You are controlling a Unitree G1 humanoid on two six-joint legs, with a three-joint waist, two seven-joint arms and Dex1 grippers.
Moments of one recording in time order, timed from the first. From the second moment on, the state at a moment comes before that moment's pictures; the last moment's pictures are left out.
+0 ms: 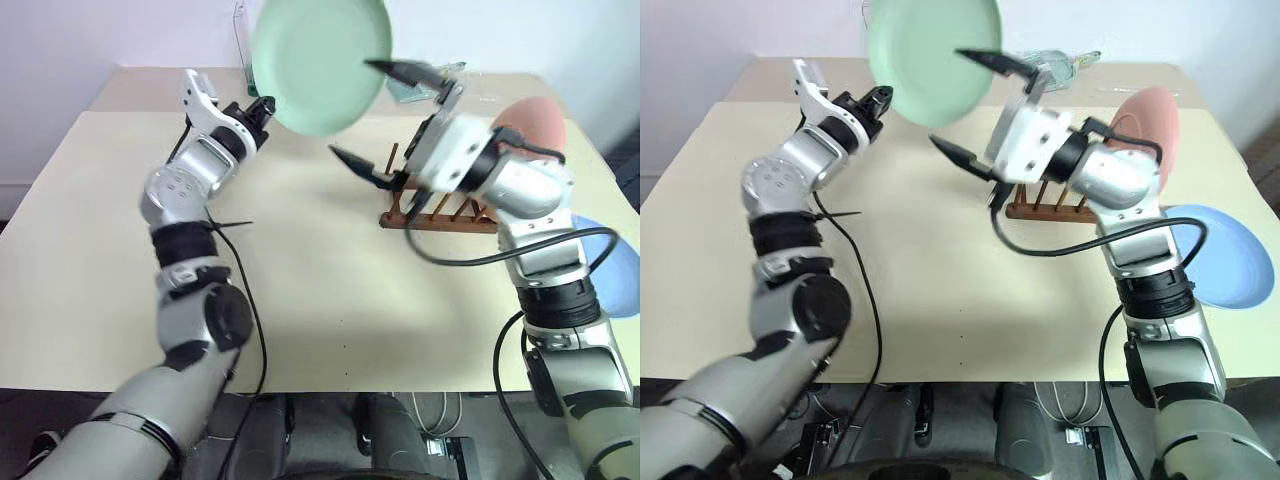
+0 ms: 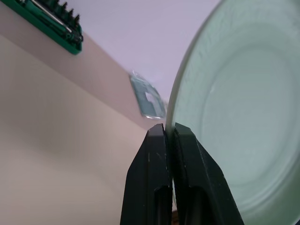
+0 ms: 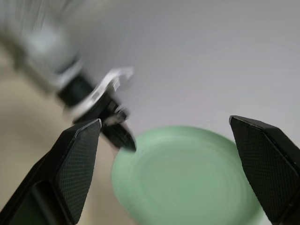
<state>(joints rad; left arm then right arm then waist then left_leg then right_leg) -1.10 -0.01 0.65 0.28 -0.62 0.82 -0.01 -0.77 -0.58 0.17 -0.01 -0.08 -0.37 0.67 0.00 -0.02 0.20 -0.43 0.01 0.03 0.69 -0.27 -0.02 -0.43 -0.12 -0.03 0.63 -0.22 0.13</state>
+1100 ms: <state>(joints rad) -0.99 -0.07 0.31 -0.10 -0.65 0.85 0.16 -0.85 -0.63 0.21 0.24 -0.55 -0.45 0.38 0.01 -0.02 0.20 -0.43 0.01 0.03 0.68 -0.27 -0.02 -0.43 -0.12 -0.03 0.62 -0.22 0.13</state>
